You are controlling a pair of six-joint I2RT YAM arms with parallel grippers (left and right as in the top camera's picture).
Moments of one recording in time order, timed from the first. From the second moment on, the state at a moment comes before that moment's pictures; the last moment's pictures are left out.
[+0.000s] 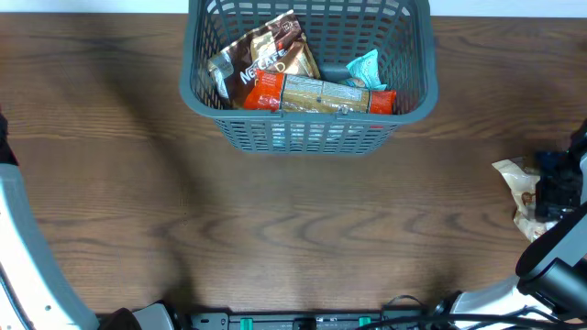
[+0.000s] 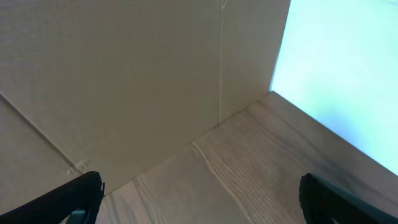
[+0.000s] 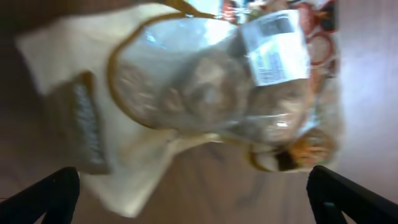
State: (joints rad) left arm 0.46 1.44 1.79 -0.80 -0.48 -0.12; right arm -0.65 1.80 1.34 -0.99 0.16 1.16
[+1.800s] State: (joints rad) left arm 0.46 1.44 1.79 -0.80 -0.48 -0.12; right arm -0.65 1.80 1.34 -0.79 0.20 -0.26
